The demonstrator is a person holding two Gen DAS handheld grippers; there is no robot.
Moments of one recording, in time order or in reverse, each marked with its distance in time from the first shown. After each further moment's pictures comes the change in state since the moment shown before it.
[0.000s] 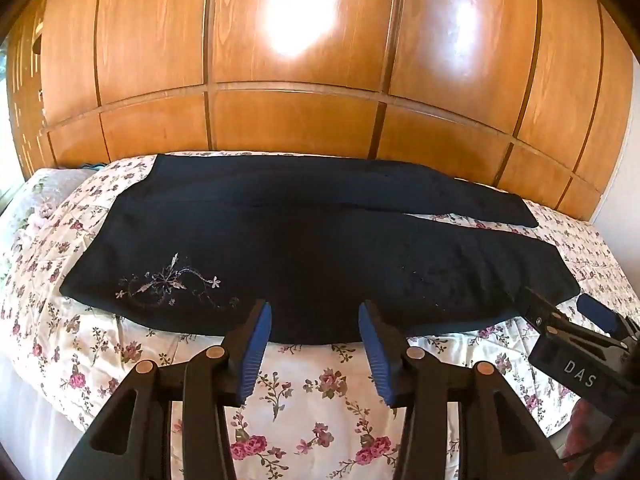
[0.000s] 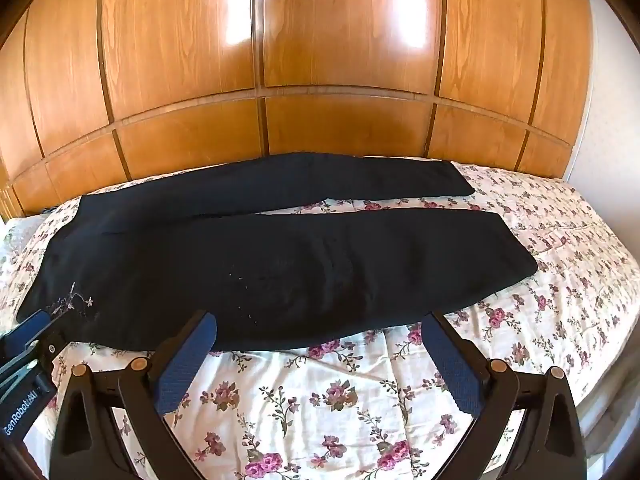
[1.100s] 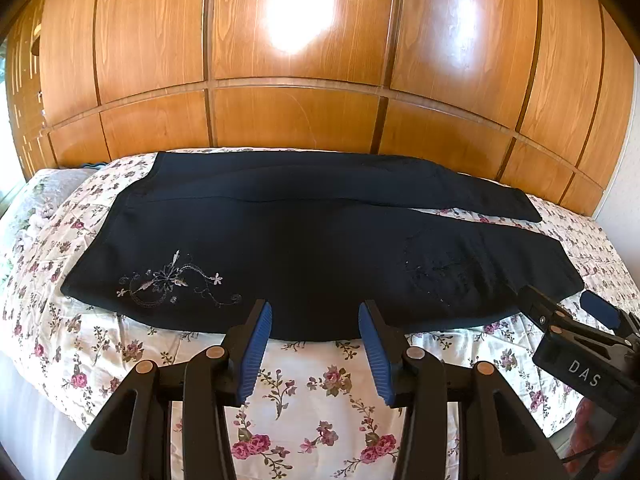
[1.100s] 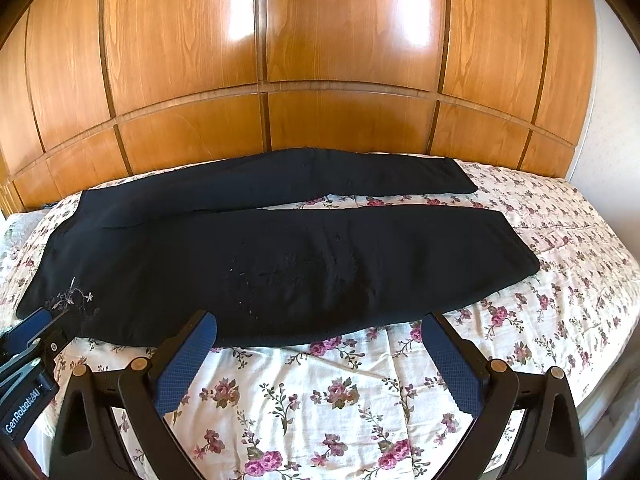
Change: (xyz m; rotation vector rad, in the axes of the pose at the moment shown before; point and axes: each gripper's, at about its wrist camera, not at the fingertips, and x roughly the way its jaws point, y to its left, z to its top) left arm 0.003 0.001 -0.002 0.009 0.012 0.010; right arm 0.003 0.001 -0.002 -0.011 0.011 0.004
